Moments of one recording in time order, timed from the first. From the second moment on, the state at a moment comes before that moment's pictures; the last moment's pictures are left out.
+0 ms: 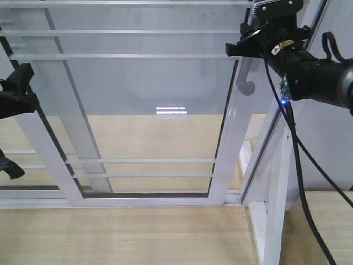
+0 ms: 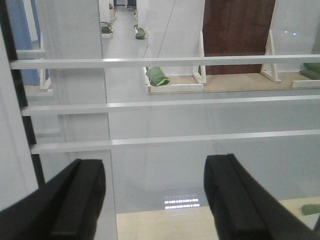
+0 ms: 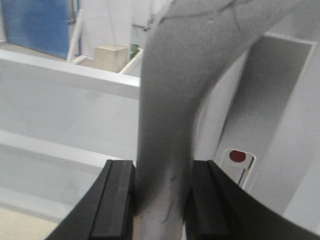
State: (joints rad) left arm -0.20 1.04 -0.48 -0.22 -0.37 0.15; right arm 0.25 1.86 -1.17 0.09 -0.46 -0.23
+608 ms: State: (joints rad) left arm -0.20 1.04 -0.48 -0.22 -0.37 0.15; right arm 0.29 1.78 -1.16 0.05 -0.27 -0.22
